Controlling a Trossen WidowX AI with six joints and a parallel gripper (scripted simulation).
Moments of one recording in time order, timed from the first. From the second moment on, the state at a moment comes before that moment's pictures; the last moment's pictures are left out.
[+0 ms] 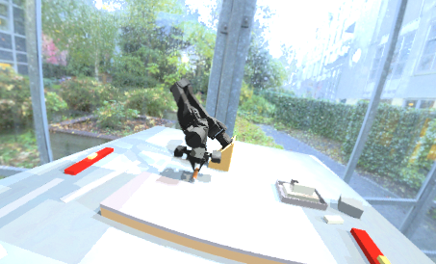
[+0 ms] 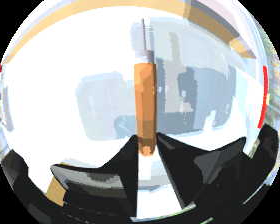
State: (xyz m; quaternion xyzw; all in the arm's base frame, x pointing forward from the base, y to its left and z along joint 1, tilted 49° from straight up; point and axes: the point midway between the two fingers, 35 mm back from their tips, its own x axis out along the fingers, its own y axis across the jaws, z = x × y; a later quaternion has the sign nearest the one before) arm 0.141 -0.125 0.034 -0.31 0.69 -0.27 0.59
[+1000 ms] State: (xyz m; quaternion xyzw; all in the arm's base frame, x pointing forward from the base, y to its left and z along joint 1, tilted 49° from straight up) arm 0.148 -0.043 0.105 -0.31 0.69 -0.27 0.59
